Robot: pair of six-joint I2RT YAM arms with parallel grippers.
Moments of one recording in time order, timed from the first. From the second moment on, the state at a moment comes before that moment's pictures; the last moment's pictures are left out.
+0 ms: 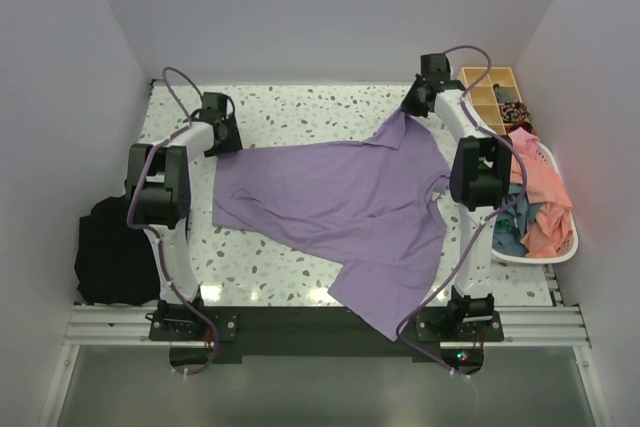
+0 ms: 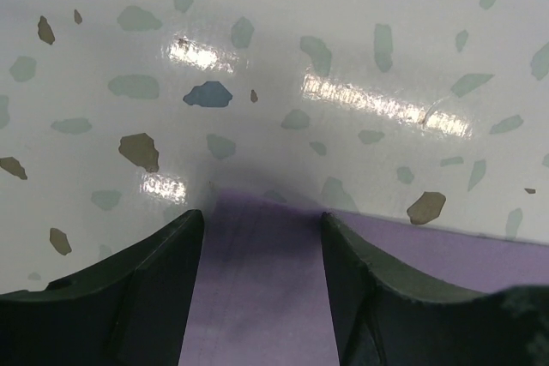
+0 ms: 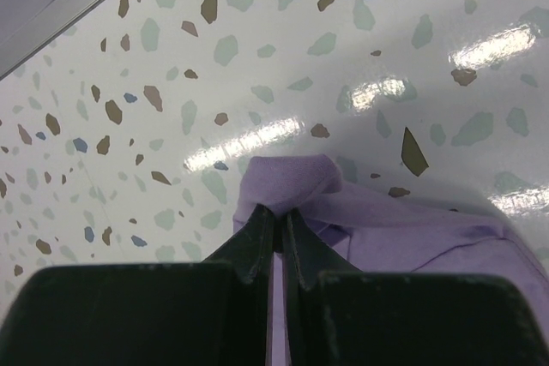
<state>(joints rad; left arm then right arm) -0.06 2.08 1.44 -0.33 -0.18 -0.30 0.08 2.33 2.06 -0.54 0.03 0.60</state>
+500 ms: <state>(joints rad) -0.06 2.11 1.50 -0.33 -0.07 -0.30 0.08 2.34 2.11 -0.57 0.00 0.57</state>
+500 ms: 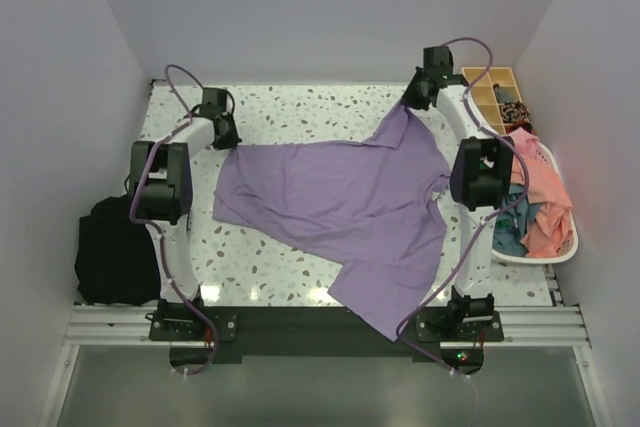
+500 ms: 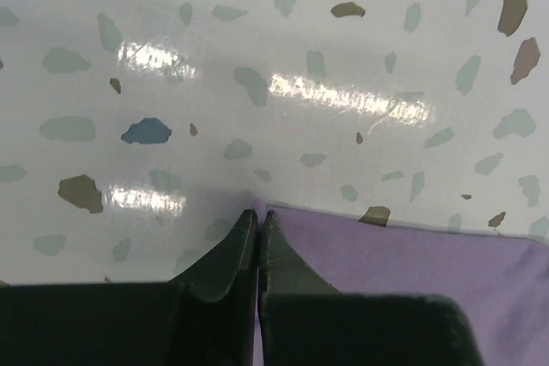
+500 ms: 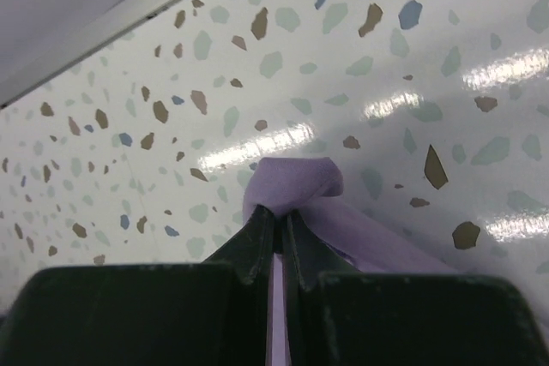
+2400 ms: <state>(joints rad) -0.01 1.74 1.14 -0.34 -0.11 -0.32 0.05 1.57 1.11 -0.61 -0.12 0.58</state>
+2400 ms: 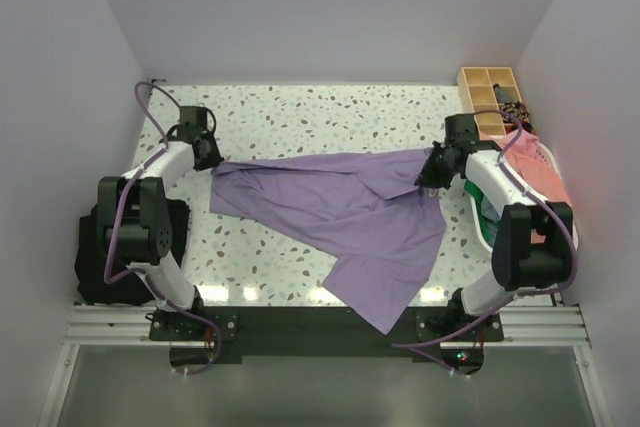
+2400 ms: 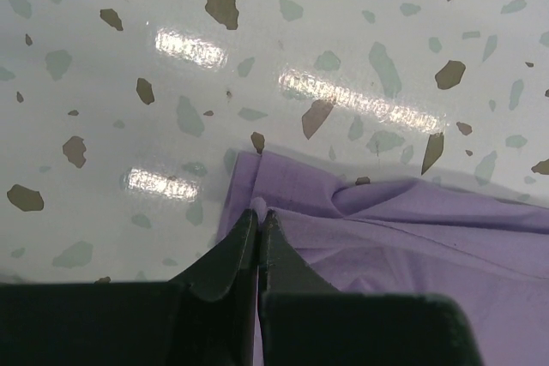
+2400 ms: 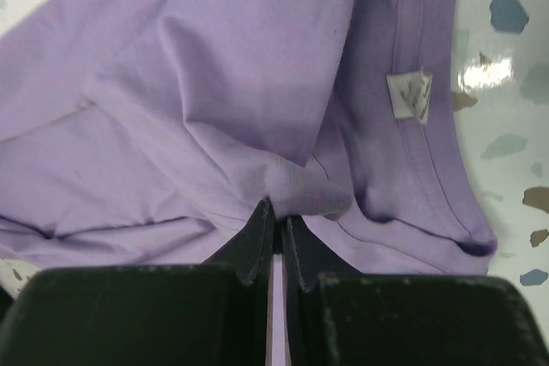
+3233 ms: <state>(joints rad) -0.01 1.70 1.17 -0.39 -0.21 -0.34 0.14 1.52 1.23 -0.62 0.09 0.56</state>
